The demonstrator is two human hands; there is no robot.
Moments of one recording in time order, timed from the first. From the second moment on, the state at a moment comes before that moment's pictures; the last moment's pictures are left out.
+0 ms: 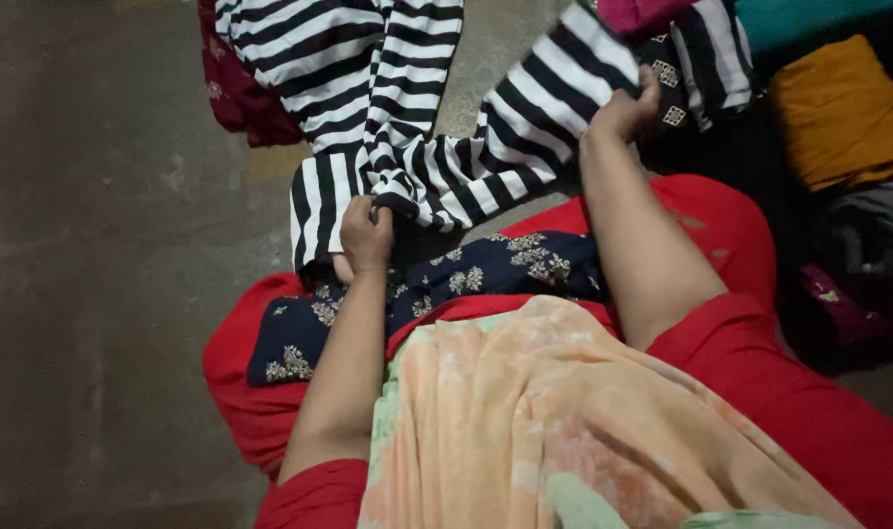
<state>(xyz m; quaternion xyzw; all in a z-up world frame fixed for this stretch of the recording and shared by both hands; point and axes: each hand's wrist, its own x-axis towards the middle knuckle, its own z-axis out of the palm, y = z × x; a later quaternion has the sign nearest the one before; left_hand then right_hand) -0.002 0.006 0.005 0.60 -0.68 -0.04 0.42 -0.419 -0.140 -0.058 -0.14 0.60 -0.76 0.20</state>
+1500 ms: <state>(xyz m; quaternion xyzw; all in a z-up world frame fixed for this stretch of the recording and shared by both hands) 0.010 0.001 0.085 0.46 -0.34 -0.46 0.68 -0.320 -0.094 -0.021 -0.43 0.66 -0.54 0.31</state>
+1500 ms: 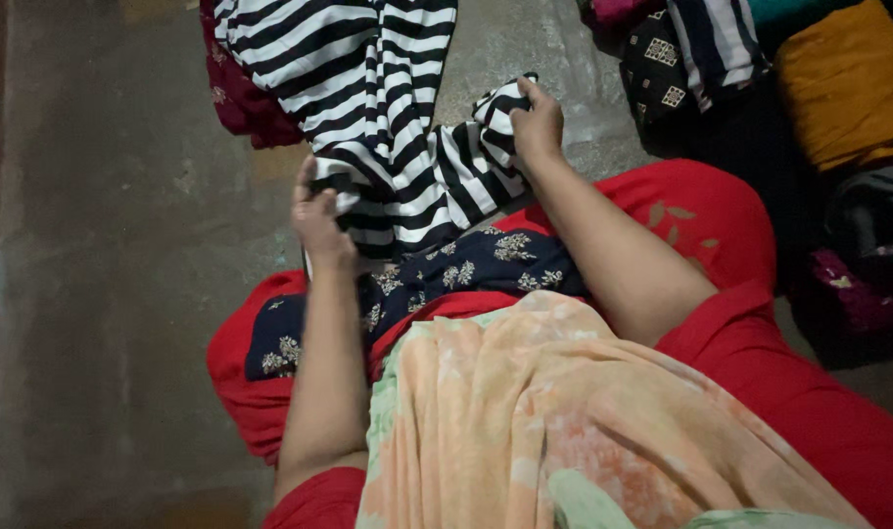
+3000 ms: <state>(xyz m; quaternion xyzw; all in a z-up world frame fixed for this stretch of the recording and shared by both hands) -0.036 0.005 0.100 0.61 -0.67 -0.09 0.42 -0.315 -0.075 0.027 -0.51 0.62 -0.56 0.24</state>
